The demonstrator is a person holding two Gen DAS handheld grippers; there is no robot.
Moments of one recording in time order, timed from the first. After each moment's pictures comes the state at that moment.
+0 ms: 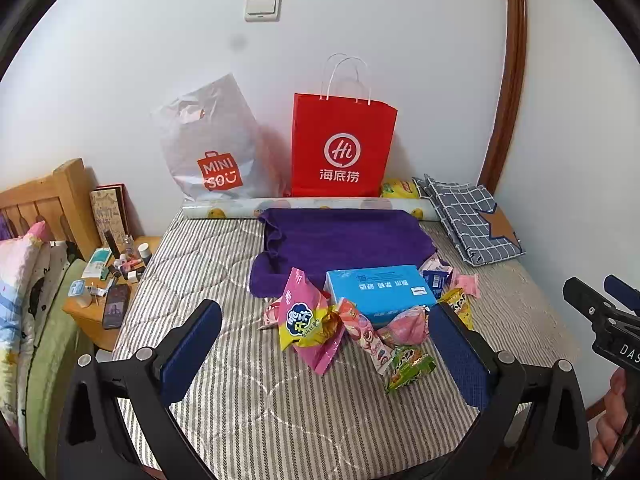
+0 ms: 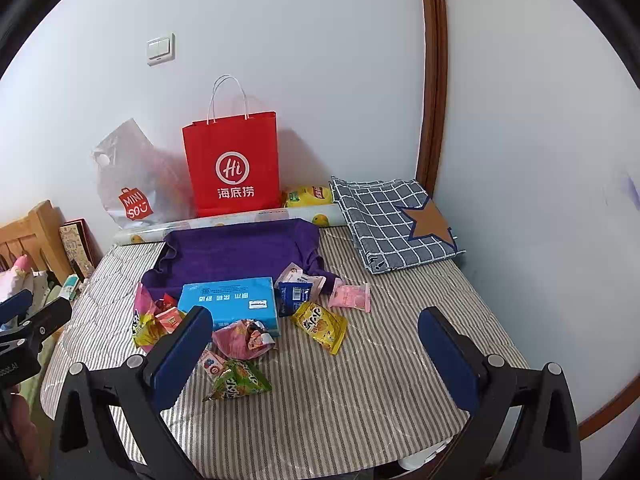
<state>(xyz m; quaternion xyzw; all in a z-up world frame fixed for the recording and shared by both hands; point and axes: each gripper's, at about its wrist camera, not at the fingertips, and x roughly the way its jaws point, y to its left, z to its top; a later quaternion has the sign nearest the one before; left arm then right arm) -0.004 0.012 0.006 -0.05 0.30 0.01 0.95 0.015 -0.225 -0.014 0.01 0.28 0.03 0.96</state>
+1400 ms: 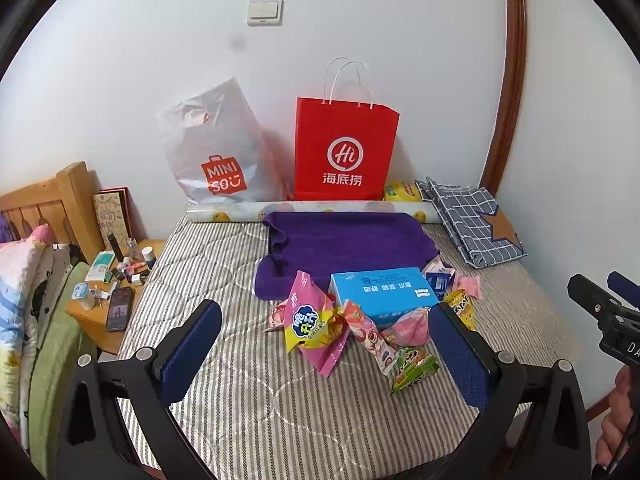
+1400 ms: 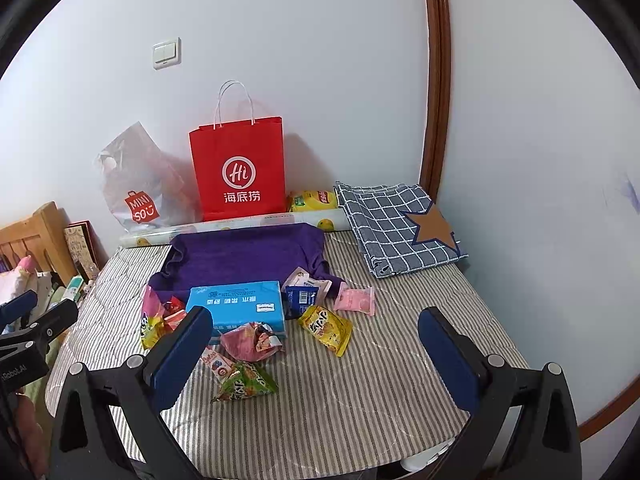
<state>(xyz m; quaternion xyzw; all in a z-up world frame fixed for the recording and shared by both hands) -0.011 0.016 0.006 -0.04 0.29 0.01 0.96 0.011 -0.220 -0.011 0.01 0.27 0.03 0.96</state>
